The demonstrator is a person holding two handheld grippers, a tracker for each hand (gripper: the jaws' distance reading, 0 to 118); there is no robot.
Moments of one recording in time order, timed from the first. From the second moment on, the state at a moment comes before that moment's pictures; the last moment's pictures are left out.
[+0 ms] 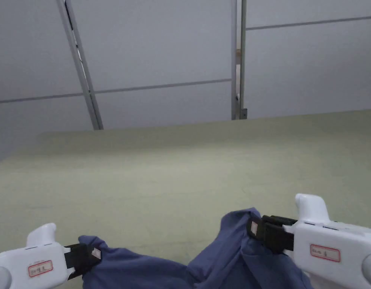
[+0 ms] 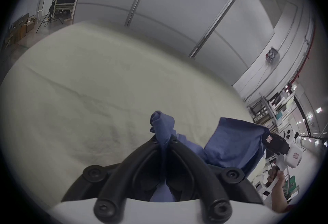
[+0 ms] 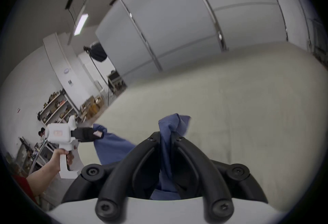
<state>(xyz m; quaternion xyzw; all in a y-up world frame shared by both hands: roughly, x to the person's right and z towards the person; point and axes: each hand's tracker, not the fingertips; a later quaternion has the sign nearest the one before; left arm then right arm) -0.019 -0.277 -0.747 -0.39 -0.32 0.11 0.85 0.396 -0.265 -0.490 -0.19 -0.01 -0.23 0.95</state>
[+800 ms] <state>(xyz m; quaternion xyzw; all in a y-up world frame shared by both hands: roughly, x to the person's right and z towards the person) 0.022 0.037 -0.796 -0.22 -0.25 0.15 0.93 0.483 0.010 -0.535 0.03 -0.08 -0.28 0.96</state>
